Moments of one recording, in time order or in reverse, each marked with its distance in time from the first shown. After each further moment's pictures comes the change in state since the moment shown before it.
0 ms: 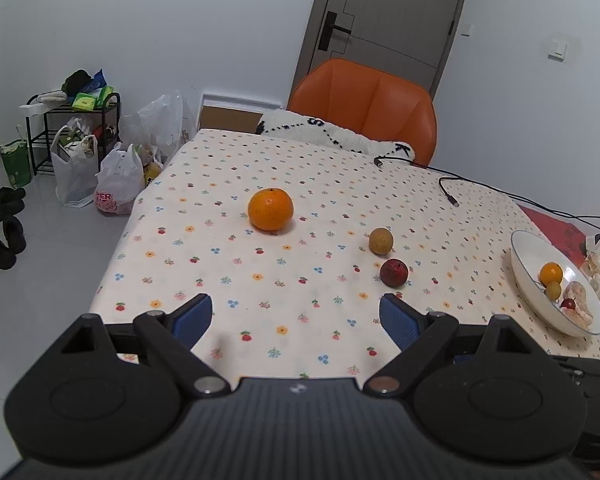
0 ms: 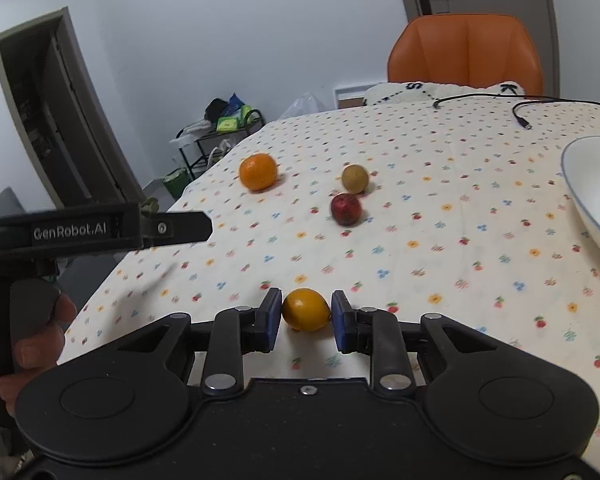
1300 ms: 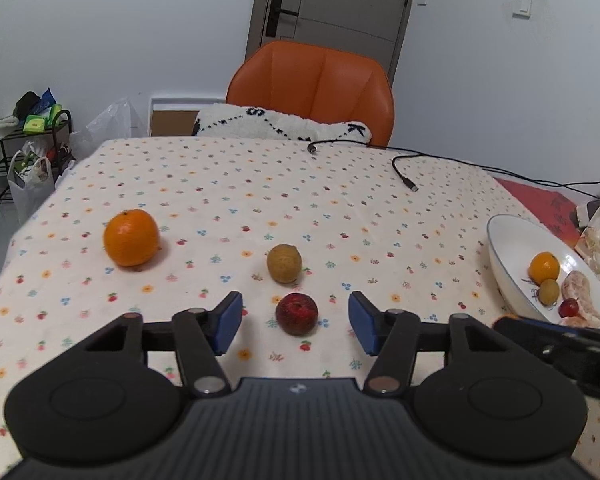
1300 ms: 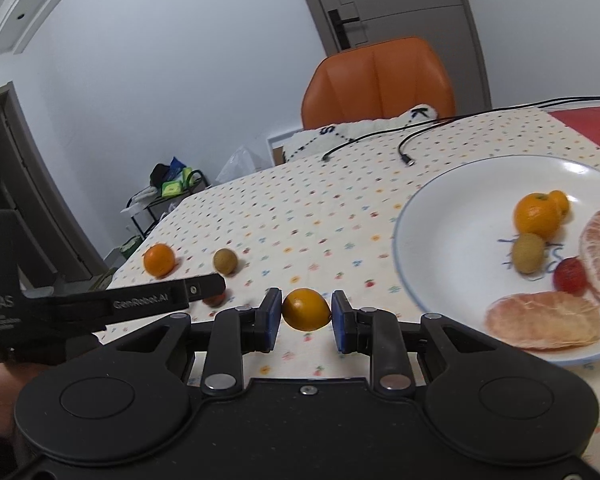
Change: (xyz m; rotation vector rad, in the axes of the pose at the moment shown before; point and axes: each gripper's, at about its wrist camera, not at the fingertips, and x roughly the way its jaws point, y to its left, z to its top) left arm 0.082 -0.084 0.015 0.113 0.032 -0.057; right arm -0.039 -0.096 0.024 0.161 -0.137 -0.110
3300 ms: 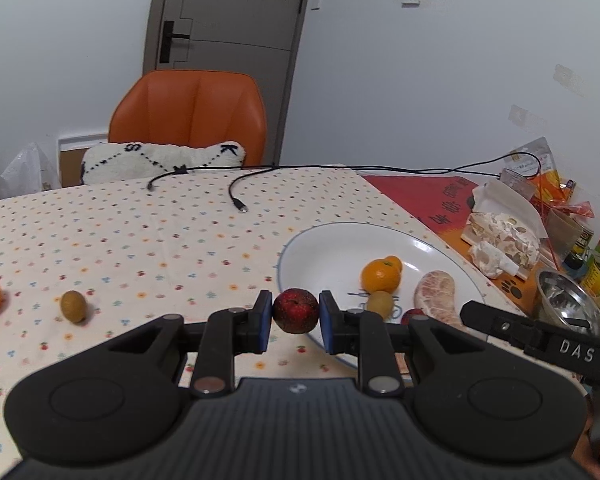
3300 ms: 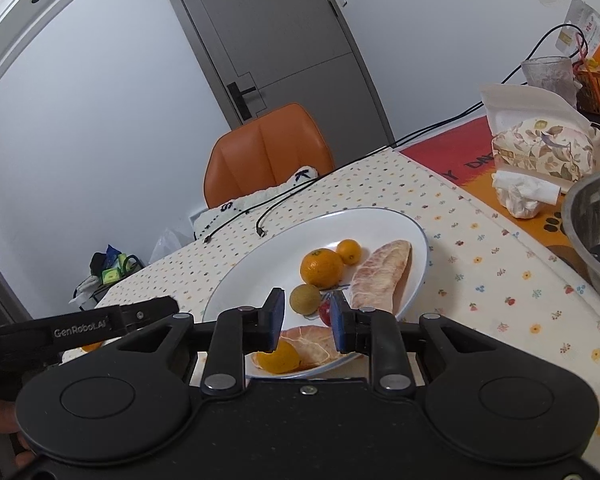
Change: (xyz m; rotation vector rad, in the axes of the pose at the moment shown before) left arm -0.020 -0.141 0.005 0.150 -0.049 -0.215; right arm -0.090 -0.106 -0.007 0.183 -0.193 -0.175
